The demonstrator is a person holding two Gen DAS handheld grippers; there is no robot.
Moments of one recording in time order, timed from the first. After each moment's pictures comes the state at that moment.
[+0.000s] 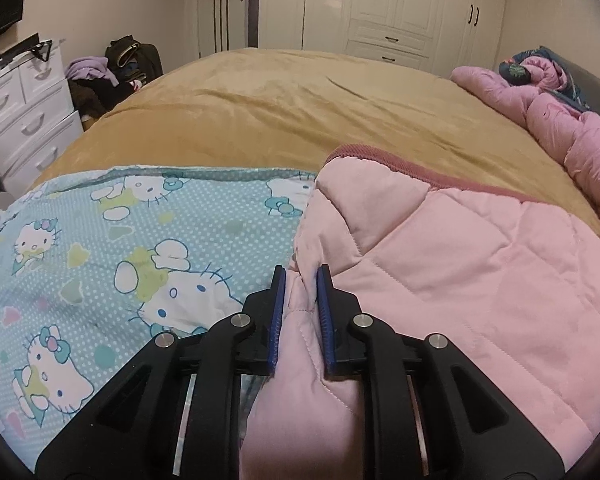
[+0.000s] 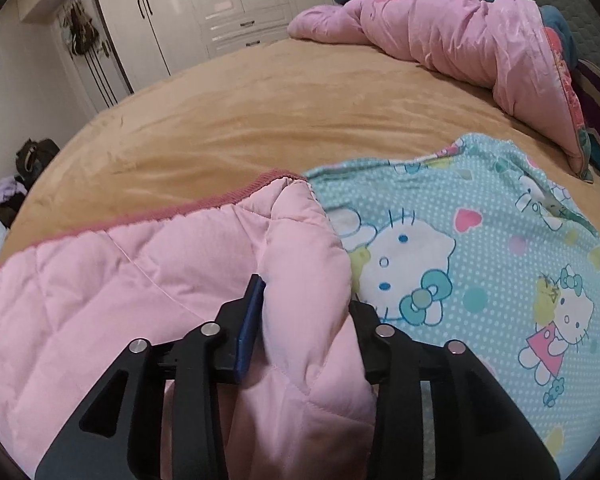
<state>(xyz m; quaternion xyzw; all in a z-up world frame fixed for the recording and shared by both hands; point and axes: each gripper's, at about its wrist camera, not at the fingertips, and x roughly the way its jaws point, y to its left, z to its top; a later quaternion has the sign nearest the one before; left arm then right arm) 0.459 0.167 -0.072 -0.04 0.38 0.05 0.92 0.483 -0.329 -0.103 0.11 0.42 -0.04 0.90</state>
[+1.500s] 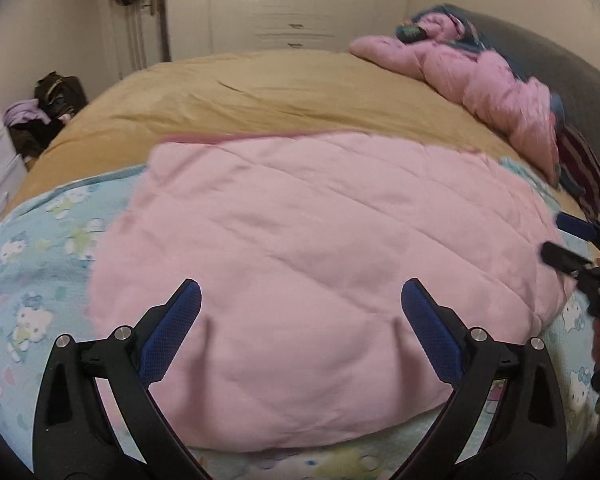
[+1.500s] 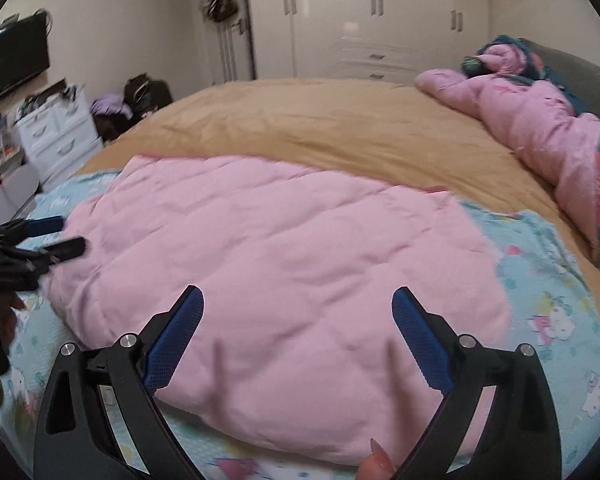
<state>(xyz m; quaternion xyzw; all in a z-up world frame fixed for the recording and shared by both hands) 0.349 0.020 -0.036 0.02 0.39 -0.09 0.91 0.333 -0.182 -0.030 -0.03 0.37 0.14 0.92</state>
